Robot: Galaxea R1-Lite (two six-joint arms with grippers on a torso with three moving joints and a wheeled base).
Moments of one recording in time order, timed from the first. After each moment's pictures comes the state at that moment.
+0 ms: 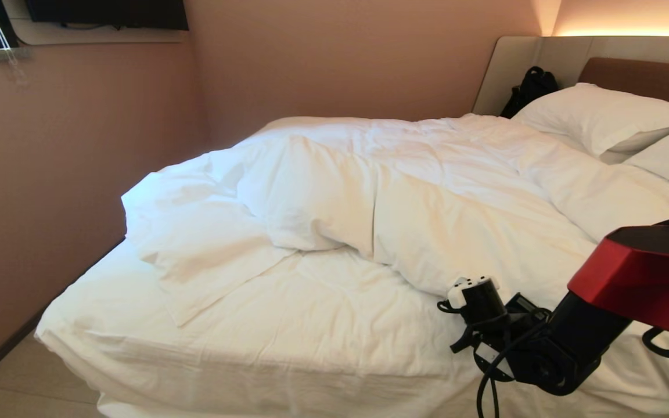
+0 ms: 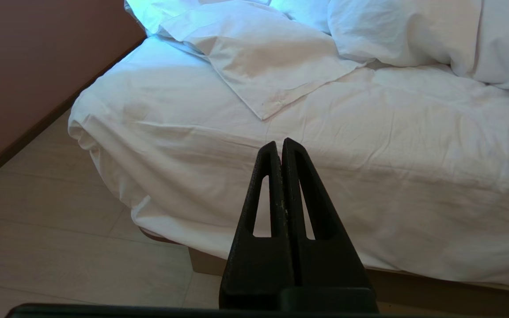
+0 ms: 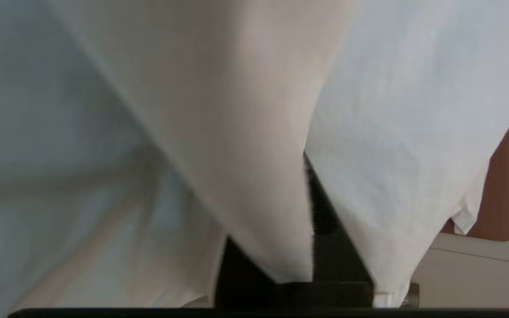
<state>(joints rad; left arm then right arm) 0.01 0.00 0.00 -0.01 0.01 -0.07 0.47 2.16 -0.72 -0.67 -1.05 -0.54</state>
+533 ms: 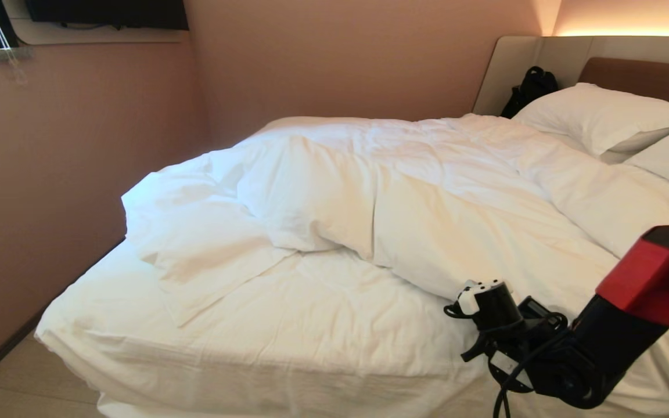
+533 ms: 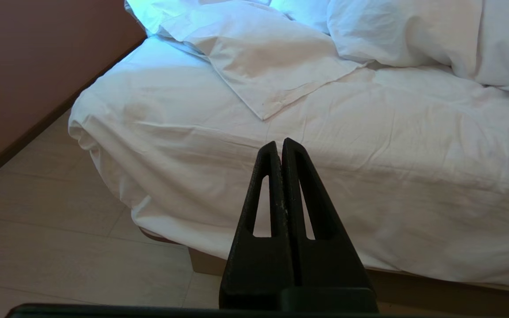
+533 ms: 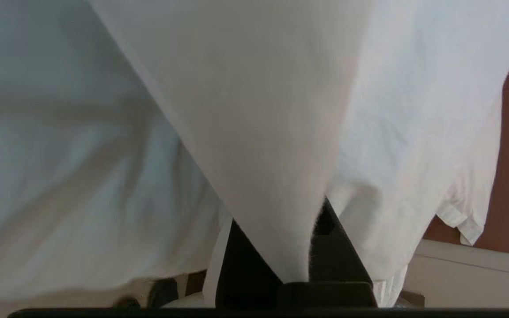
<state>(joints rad) 0.01 0.00 0.00 -0.01 0.01 -0.07 0.48 2.07 -0.63 -0.66 -1.02 -0.53</state>
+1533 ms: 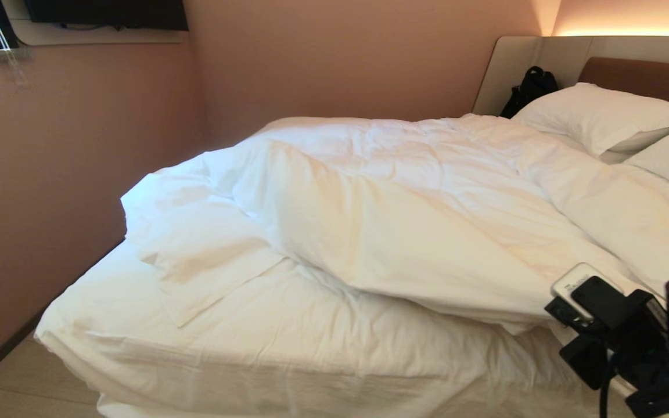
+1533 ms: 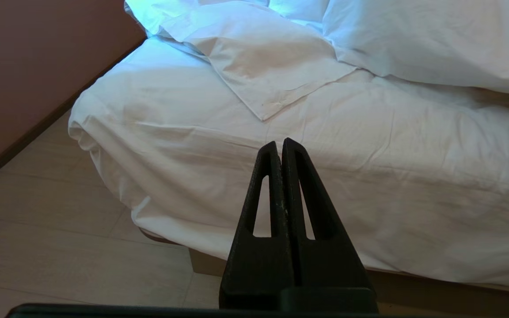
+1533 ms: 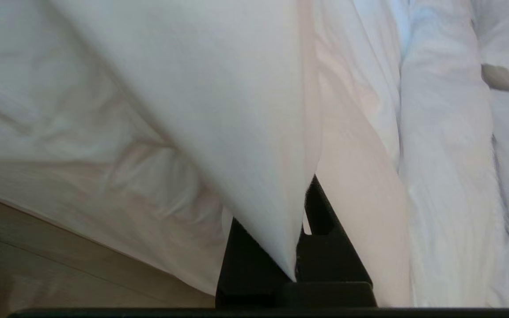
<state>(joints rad) 0.01 0.00 0.00 -0.01 0.01 -0.07 0.55 1.30 -0.38 -0.49 -0.54 -0.51</state>
